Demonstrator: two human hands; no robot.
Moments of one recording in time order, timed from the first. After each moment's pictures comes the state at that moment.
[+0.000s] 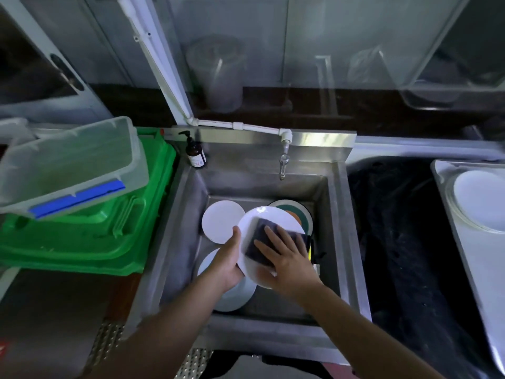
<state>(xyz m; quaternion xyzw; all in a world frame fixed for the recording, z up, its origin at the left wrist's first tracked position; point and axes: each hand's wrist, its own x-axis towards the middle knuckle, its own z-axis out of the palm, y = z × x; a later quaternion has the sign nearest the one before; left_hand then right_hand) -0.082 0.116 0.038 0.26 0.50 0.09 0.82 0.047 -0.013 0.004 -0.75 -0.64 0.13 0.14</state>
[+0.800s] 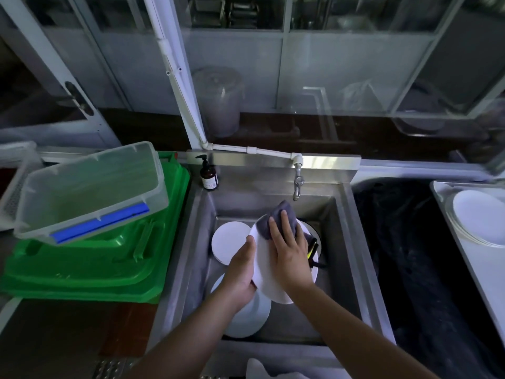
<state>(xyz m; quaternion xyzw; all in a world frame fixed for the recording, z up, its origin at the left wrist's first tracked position) -0.118 0.149 0.065 0.34 0.42 0.14 0.83 -0.003 0.076 0.029 -0.82 -0.49 0.02 0.29</state>
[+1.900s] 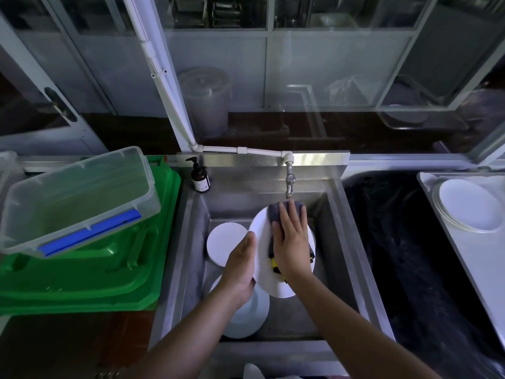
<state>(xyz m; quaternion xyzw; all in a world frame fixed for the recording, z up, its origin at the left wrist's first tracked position) -0.116 0.145 0.103 0.42 0.43 0.14 0.79 0.001 0.089 0.064 -0.83 -0.34 0.06 0.43</state>
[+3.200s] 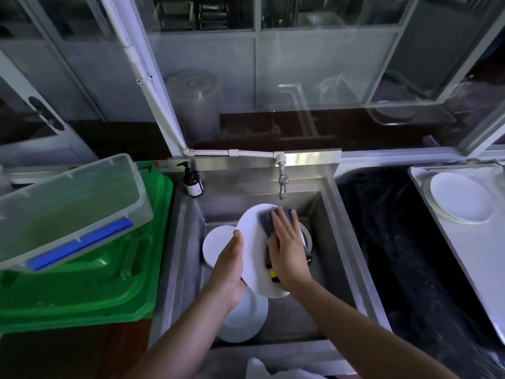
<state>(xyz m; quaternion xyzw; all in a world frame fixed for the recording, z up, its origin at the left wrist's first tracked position) -0.113 0.154 0.115 0.38 0.43 0.14 0.81 0.004 0.078 0.068 -0.81 -0.40 0.07 0.41</state>
